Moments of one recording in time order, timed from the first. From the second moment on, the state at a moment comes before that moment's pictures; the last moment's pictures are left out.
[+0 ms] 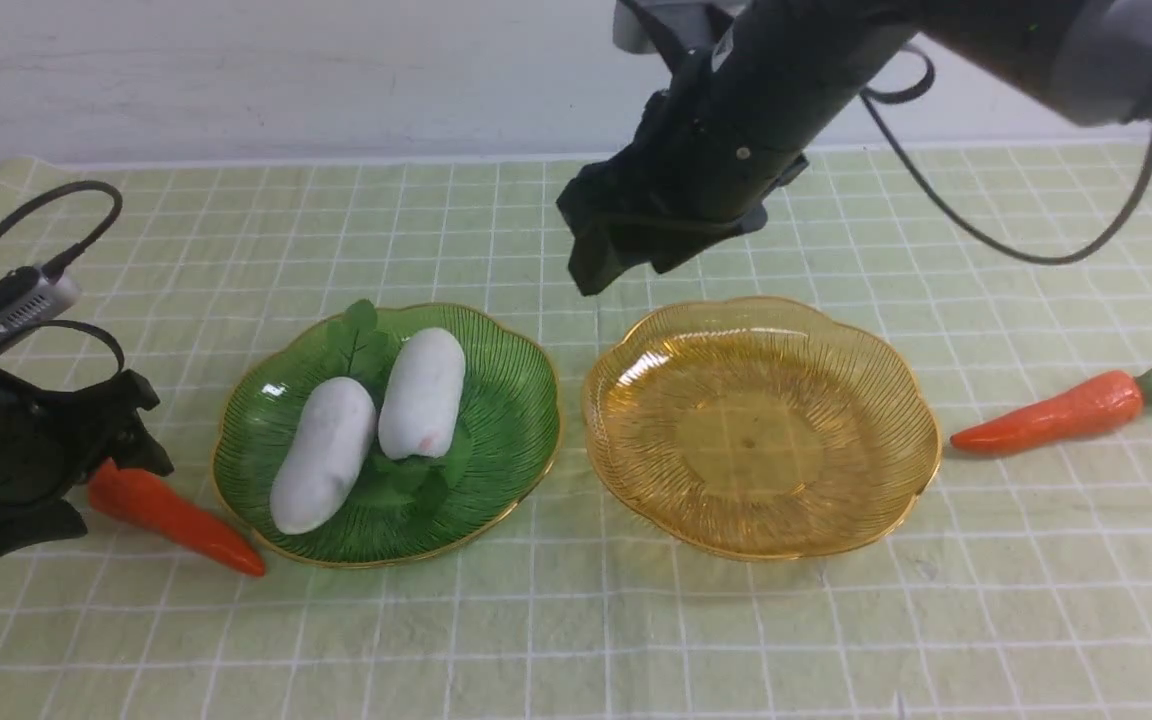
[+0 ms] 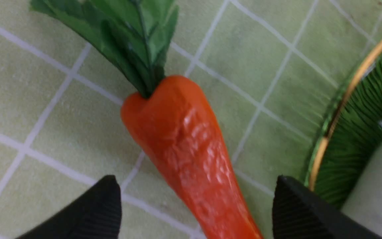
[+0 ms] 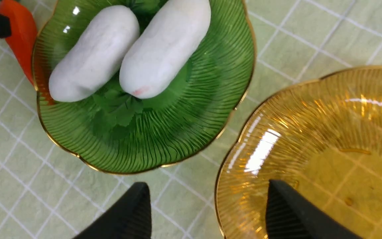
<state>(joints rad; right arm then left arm) 0.52 1.95 -1.98 0.26 1.25 -0.11 0.25 1.72 -0.96 -0.47 0.49 -0.02</state>
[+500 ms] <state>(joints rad) 0.33 1.72 -1.88 0.08 1.26 -0.02 0.26 1.72 -1.03 -0.29 0.64 -0.01</state>
